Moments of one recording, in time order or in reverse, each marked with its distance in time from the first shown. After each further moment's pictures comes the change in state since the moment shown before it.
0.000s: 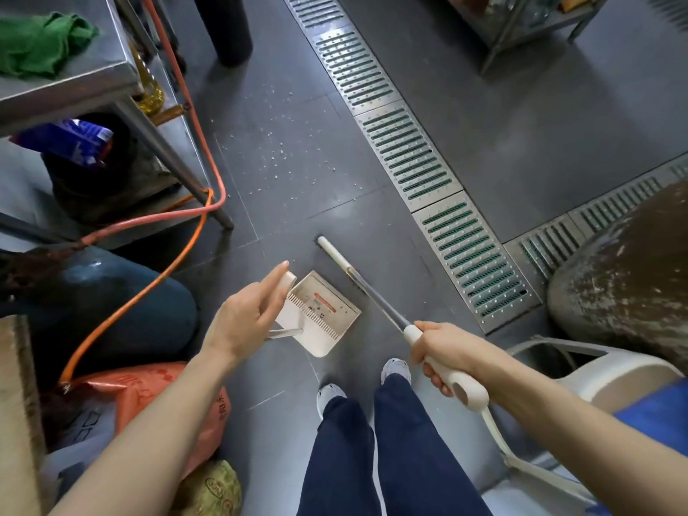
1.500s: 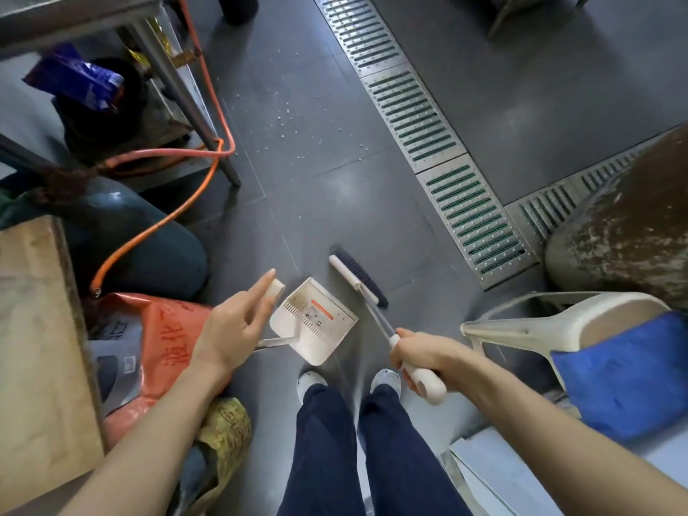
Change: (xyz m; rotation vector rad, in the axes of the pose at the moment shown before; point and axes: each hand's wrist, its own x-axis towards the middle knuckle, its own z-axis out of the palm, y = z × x) left_hand -0.165 -0.037 -0.006 0.026 0.011 -0.017; right_hand -0.023 0.119 0.102 -0.182 -0.086 0.049
